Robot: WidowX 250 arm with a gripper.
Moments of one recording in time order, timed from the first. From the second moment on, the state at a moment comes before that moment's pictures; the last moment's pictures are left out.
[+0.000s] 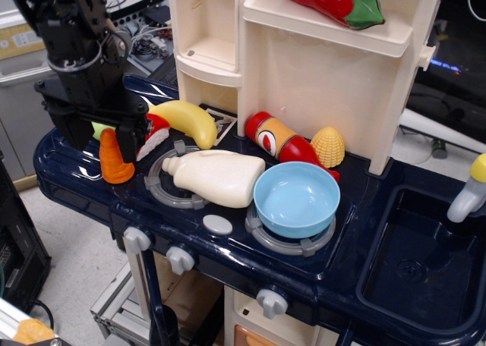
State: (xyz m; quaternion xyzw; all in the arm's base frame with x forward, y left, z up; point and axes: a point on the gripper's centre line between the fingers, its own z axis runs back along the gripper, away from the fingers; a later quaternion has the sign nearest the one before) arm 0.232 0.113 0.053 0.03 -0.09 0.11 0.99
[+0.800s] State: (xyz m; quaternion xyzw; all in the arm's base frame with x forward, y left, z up) arm 0.228 0.112 0.044 0.04 -0.13 0.12 0.98
